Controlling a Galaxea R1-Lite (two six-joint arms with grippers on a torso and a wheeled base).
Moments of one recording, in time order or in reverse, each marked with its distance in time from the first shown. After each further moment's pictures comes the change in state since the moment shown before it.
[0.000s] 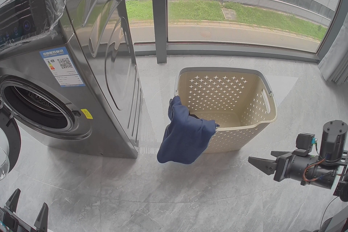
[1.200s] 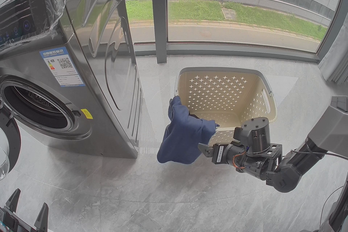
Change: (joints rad) left arm 0.000 0.000 0.000 0.000 0.000 0.003; right arm 0.120 0.627 -0.405 -0.170 -0.197 0.092
